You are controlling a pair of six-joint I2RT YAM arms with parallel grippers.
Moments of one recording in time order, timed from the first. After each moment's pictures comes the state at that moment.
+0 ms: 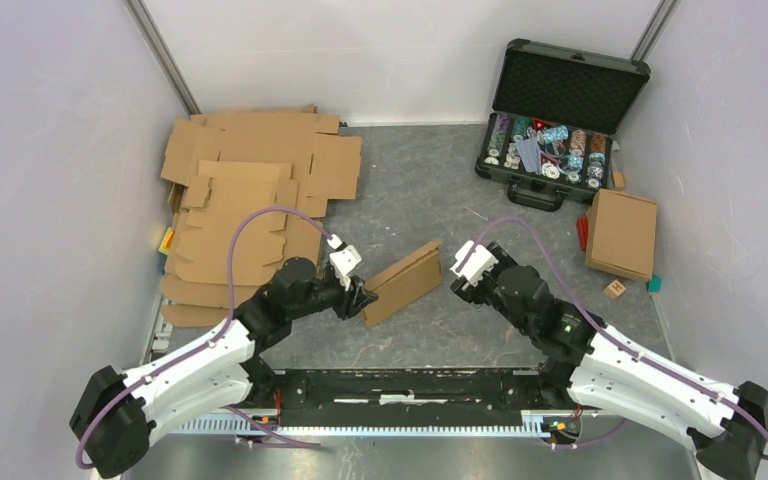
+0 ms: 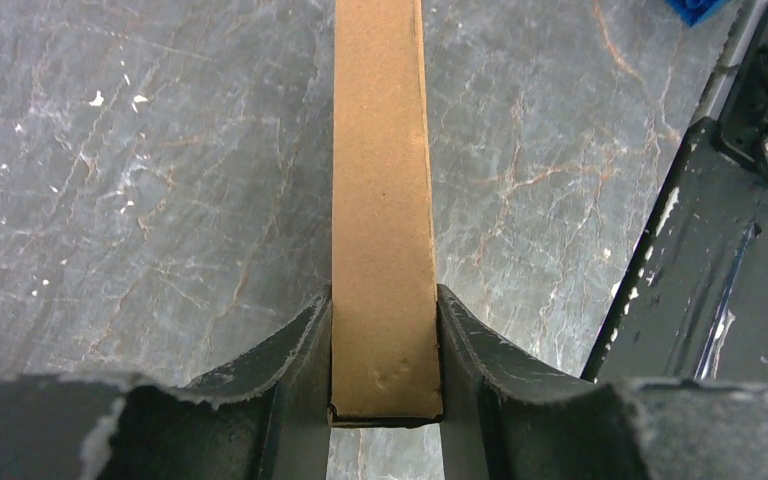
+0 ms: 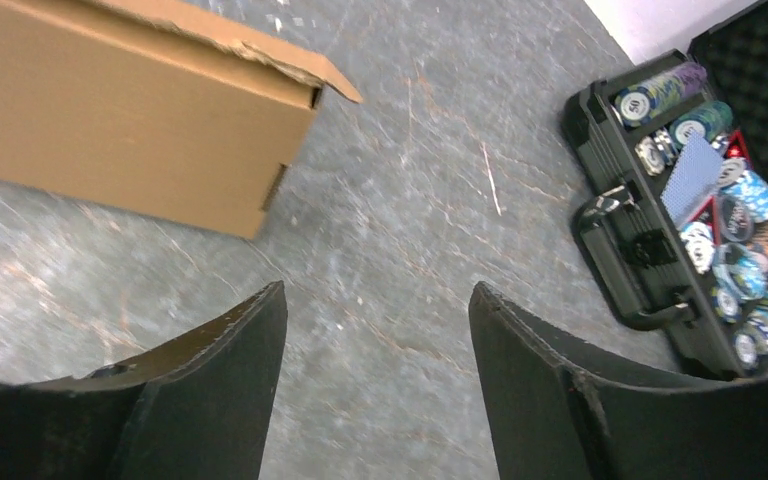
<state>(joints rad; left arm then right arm) -0.75 0.84 0.38 0.09 0.29 -0.03 0.92 0.69 0.49 -0.19 0.37 -0.31</state>
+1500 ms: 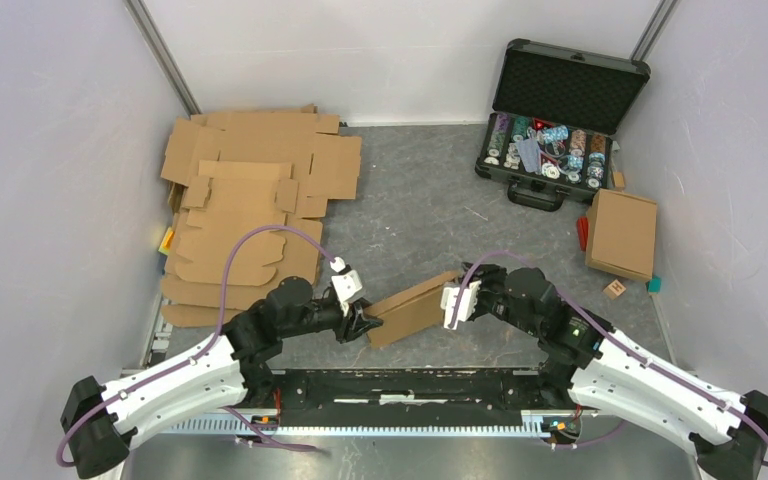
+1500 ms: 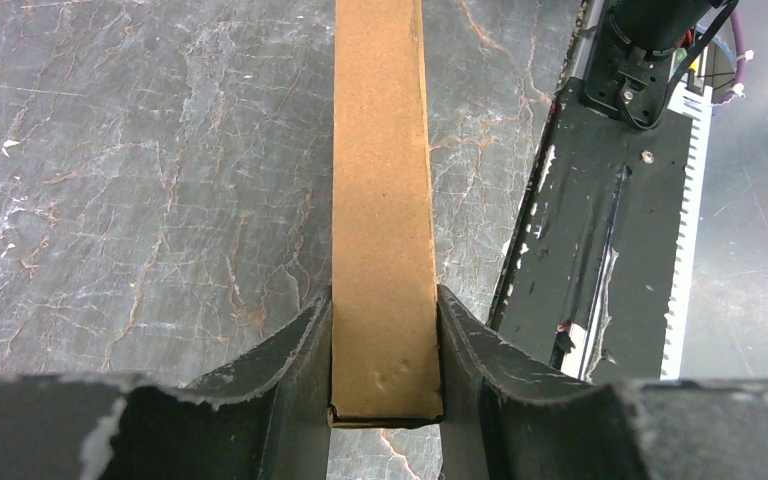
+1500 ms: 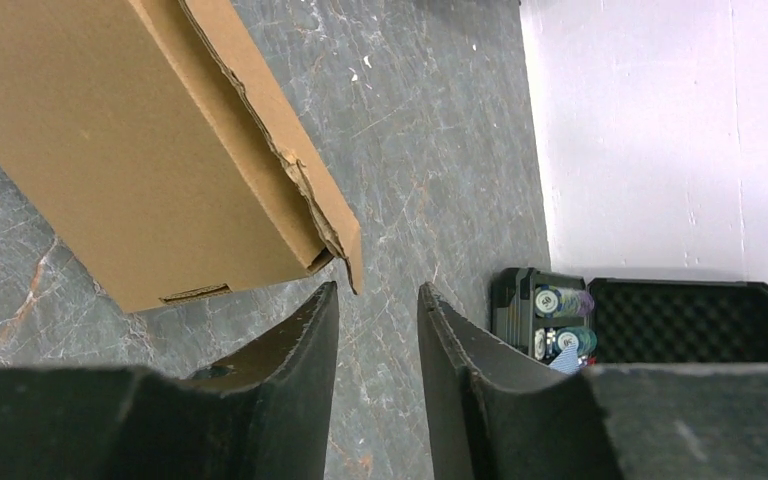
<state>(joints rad) -0.92 0.66 0.35 -0.02 0.29 -0.04 0.91 0.63 0.49 -0.26 0.07 -0.90</state>
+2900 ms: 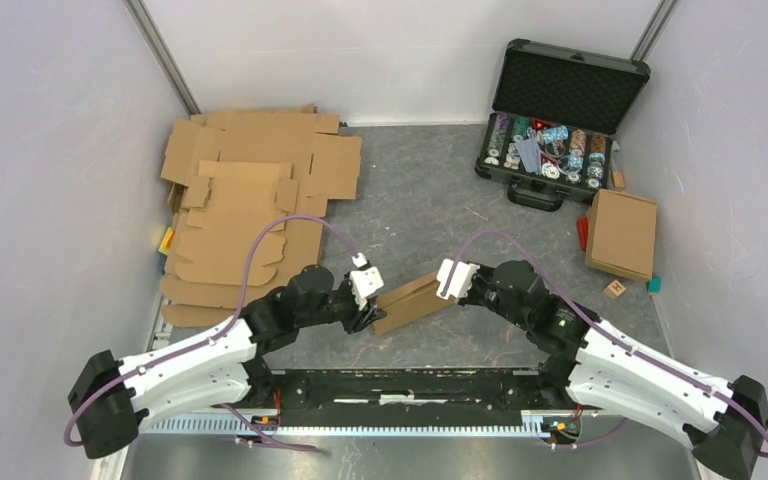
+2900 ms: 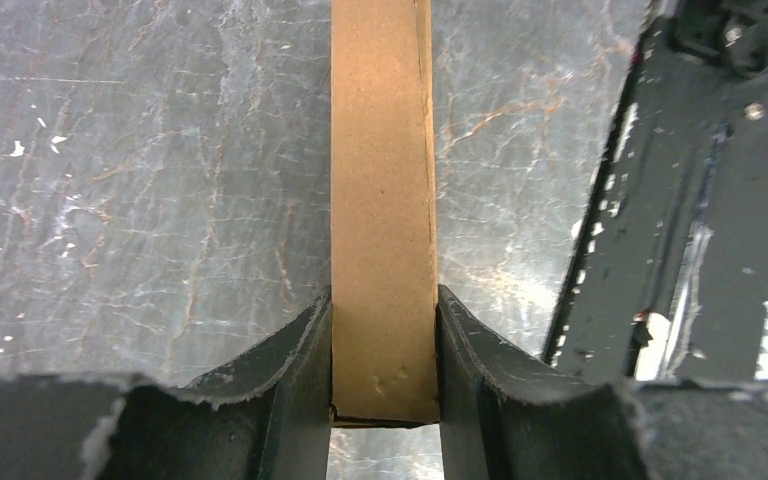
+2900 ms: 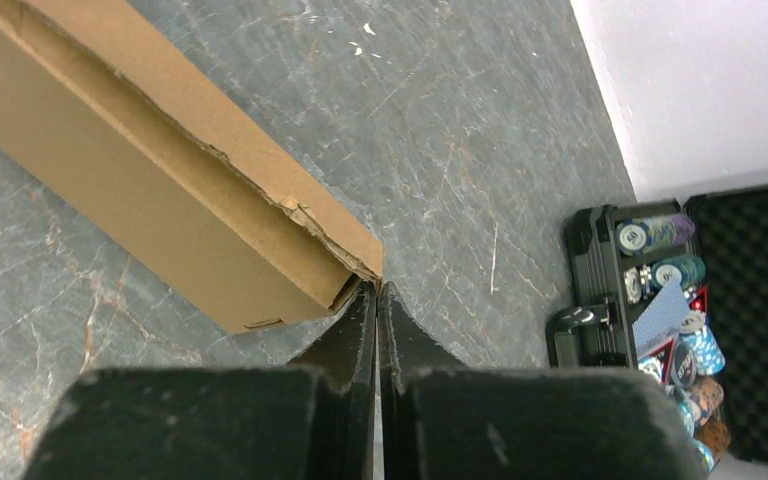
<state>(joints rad) -0.93 0.83 0.43 -0.04 0.23 0.08 0.91 0.73 0.51 -0.21 0.13 -0.63</state>
